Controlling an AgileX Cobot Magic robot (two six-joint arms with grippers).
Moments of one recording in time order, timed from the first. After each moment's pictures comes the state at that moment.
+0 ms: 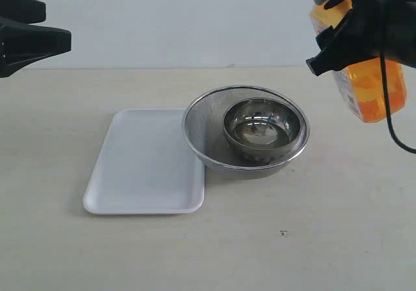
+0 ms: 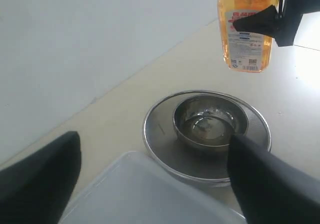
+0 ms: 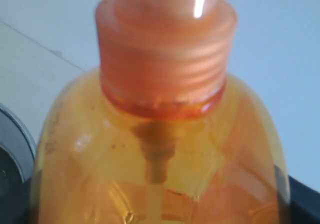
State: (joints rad) left arm 0.18 1.33 -0.86 1.66 -1.00 -1.20; right arm 0.41 1.48 -0.90 1.21 -0.38 -1.64
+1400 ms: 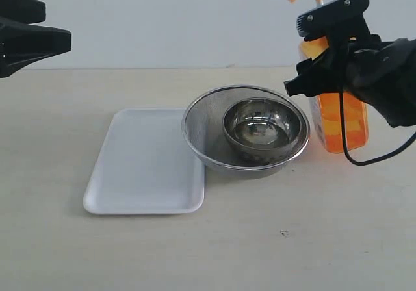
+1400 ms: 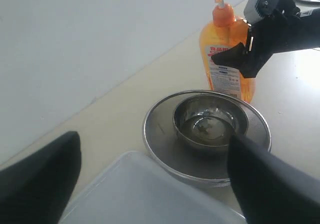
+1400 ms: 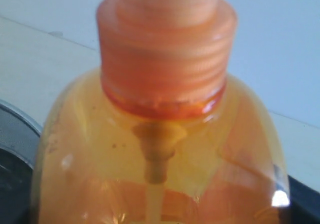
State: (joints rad) left arm 0.18 1.33 -0.86 1.66 -1.00 -1.20; right arm 0.42 1.70 -0.90 1.00 -0.48 -1.14
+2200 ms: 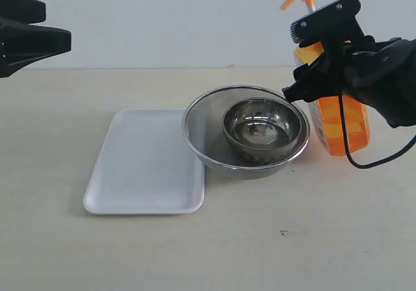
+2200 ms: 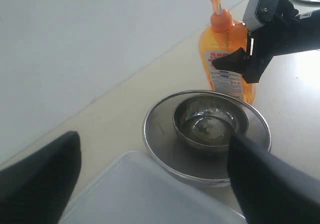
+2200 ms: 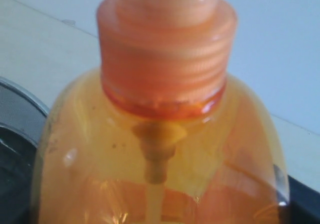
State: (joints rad) left arm 0.18 1.33 -0.86 1.66 -1.00 -1.20; right arm 0.42 1.70 -0.90 1.00 -0.44 -1.21
